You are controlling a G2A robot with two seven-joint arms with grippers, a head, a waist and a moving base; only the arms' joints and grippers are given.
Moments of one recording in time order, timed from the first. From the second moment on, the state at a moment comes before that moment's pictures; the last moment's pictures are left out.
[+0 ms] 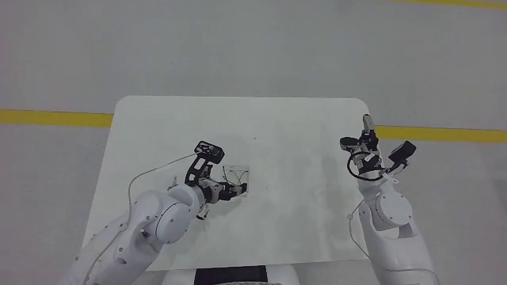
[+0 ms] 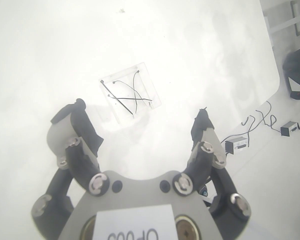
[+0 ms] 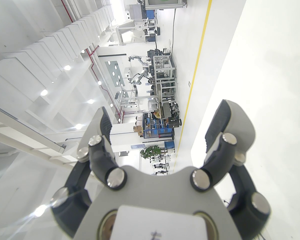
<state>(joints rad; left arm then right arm) 1.51 -1.13 -0.96 -2.00 0.93 0.26 -0.82 -1.73 -1.15 1.60 -1.80 0.42 0.00 0.00</state>
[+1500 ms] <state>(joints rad) 1.40 -1.20 -0.84 -1.93 1.11 0.30 -0.99 -1.73 -1.15 1.60 -1.80 0.42 0.00 0.00</state>
